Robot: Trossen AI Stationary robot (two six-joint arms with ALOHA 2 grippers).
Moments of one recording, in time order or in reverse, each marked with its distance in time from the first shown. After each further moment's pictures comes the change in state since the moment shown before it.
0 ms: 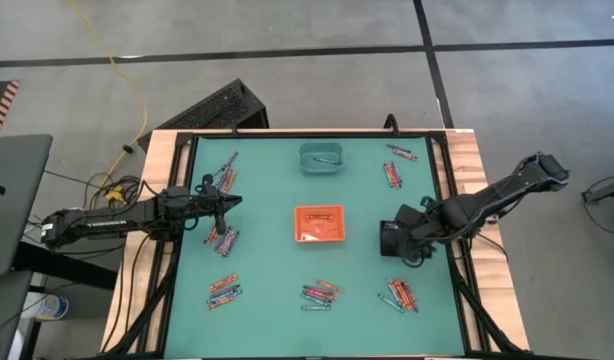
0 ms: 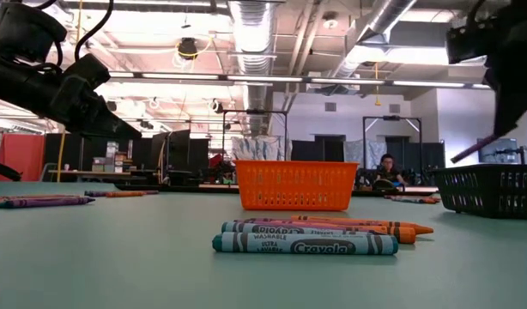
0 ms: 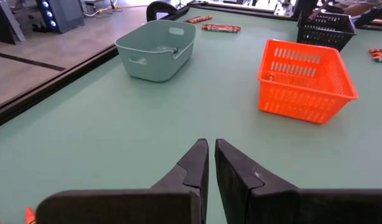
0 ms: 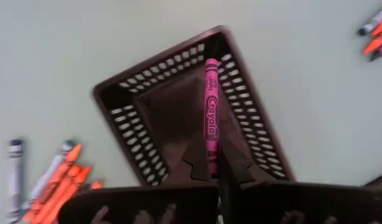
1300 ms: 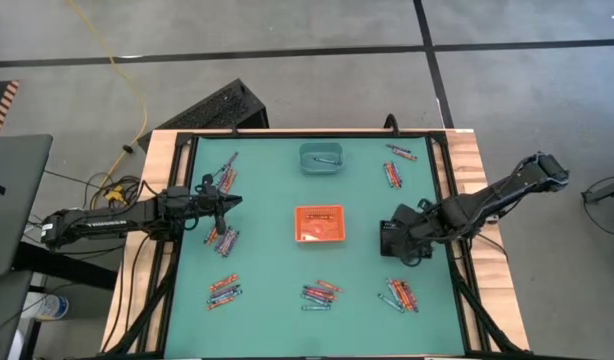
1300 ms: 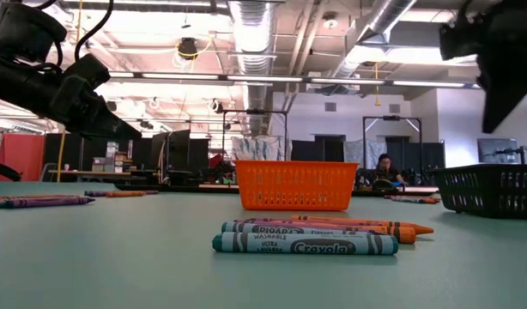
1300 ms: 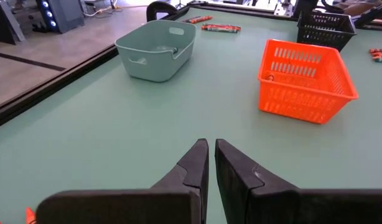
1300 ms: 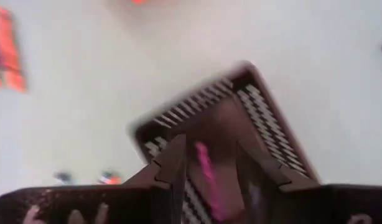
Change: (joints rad) left arm 0.000 0.000 0.000 0.000 0.000 0.000; right arm -0.010 0.008 0.001 0.114 0.012 0.050
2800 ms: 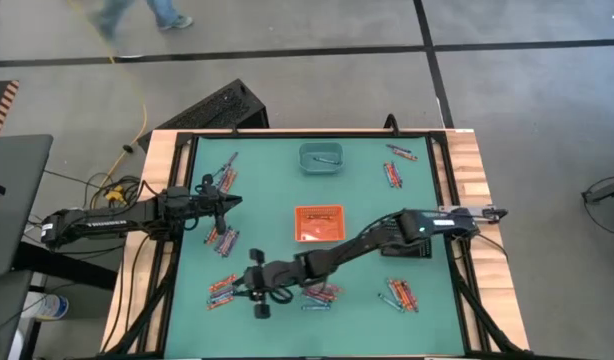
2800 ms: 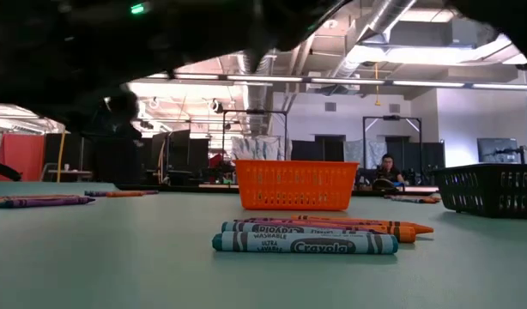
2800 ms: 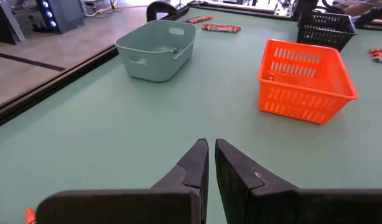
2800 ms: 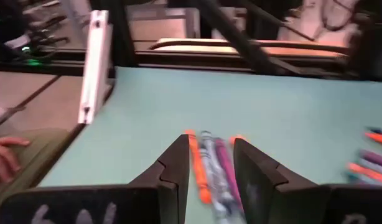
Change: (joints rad) left arm 0.000 0.000 0.000 0.000 0.000 0.000; right arm -0.092 1.417 1.134 1.307 -0.179 -0.856
